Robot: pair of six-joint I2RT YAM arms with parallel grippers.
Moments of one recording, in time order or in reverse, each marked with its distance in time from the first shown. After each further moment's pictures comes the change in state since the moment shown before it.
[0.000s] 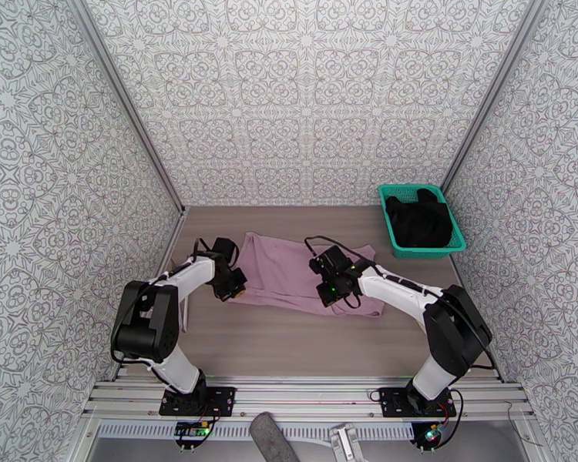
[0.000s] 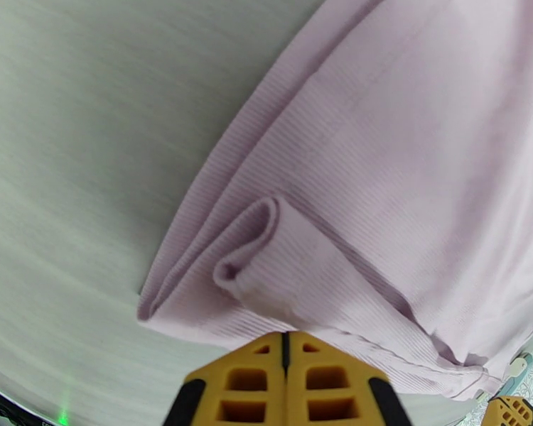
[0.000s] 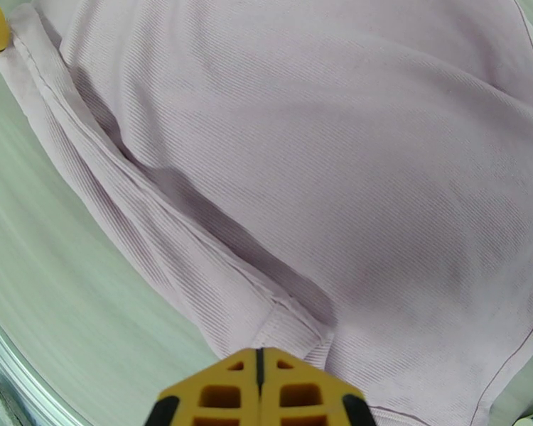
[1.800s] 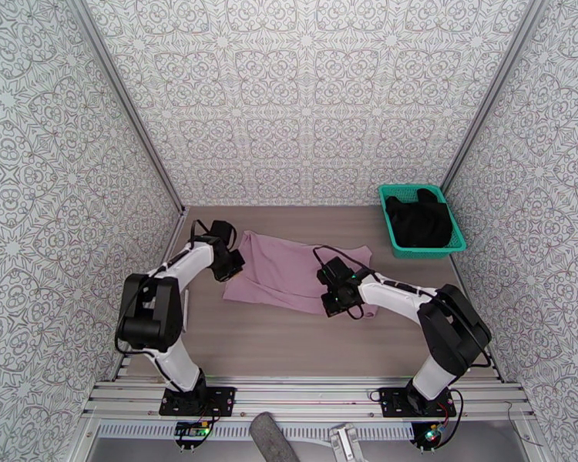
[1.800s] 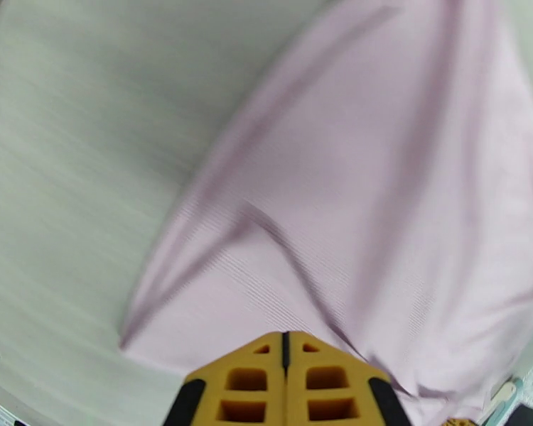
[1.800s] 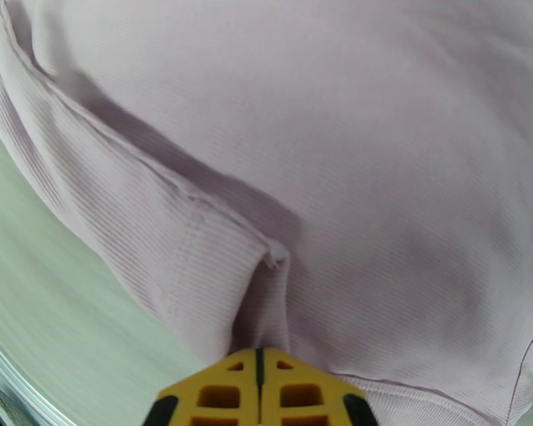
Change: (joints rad) left arm 0.001 0.035 0.196 -0.013 -0.072 0.077; right arm 0.000 -0.002 -0.126 0.048 0.000 0.147
